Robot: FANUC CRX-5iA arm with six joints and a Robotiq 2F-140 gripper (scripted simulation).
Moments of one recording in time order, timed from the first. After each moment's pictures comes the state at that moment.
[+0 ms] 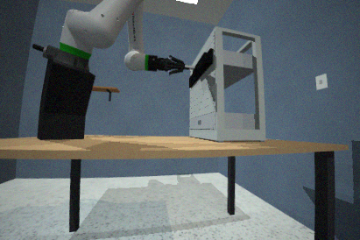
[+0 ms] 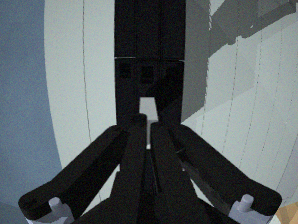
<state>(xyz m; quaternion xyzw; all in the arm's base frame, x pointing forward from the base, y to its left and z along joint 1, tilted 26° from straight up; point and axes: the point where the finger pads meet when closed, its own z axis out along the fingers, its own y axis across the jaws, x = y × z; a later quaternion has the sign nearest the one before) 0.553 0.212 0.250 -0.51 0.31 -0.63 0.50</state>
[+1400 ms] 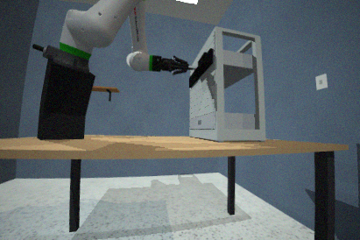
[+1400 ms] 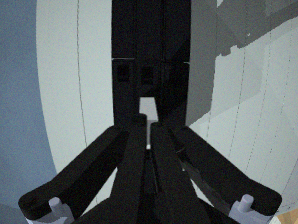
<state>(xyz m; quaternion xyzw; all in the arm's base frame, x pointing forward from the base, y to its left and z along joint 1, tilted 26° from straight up) 0.576 0.215 0.257 -0.51 0.31 -0.63 0.50</state>
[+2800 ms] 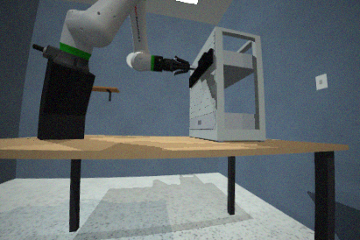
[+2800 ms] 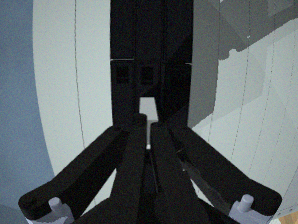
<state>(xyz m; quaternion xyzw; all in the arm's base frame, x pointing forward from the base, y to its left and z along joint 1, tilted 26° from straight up) 0.585 0.216 0.260 -0.51 0.31 -0.63 0.50</state>
